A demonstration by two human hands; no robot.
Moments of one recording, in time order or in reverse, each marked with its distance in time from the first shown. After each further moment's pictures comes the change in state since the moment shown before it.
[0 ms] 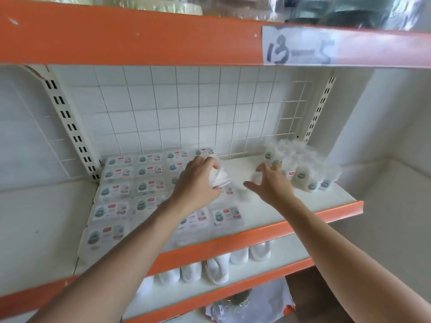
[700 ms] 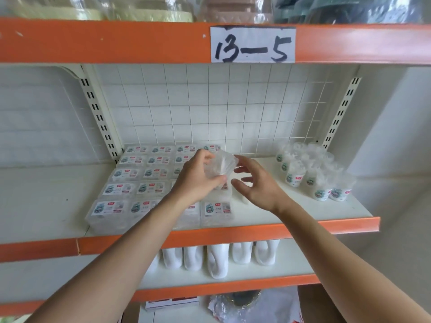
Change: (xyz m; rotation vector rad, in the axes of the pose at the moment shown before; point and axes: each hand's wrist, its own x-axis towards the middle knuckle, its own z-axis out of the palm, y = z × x) left_hand -0.015 0.056 0.011 -0.273 0.167 -0.328; right_hand -0.013 0.014 -0.016 0.711 -0.142 -0.625
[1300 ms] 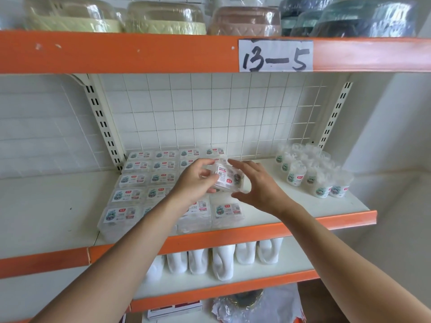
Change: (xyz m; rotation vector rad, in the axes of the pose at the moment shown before) left_hand -0.005 -0.021 -0.031 -0.377 -0.154 -0.124; right_hand 0.005 -0.006 0.021 -0.326 0.055 -0.170
